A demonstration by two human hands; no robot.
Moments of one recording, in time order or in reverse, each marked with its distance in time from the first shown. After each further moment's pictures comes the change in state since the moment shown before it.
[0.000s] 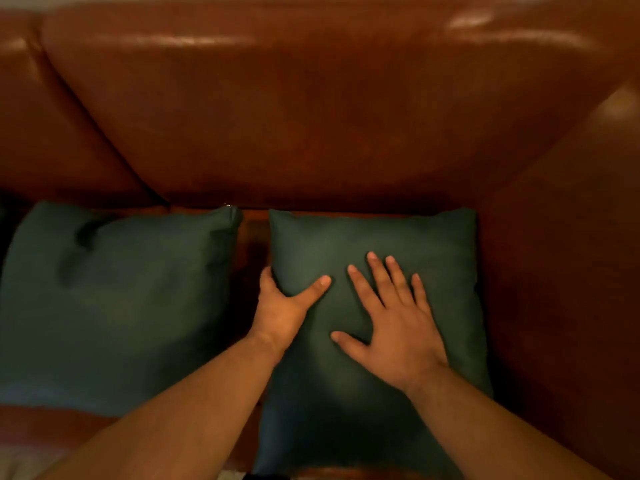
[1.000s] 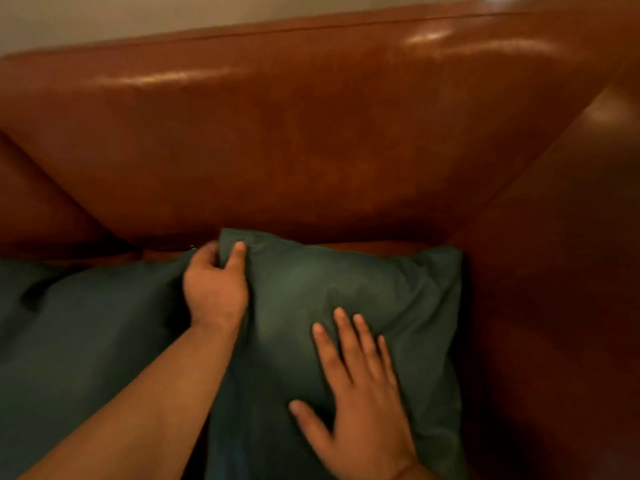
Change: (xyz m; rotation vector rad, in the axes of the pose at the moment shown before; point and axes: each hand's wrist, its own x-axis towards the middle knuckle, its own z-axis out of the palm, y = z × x) left_hand 0.087 0.066 -0.006 0.132 0.463 0.370; right_hand -0.013 -0.029 0.030 0.217 0.219 -0.007
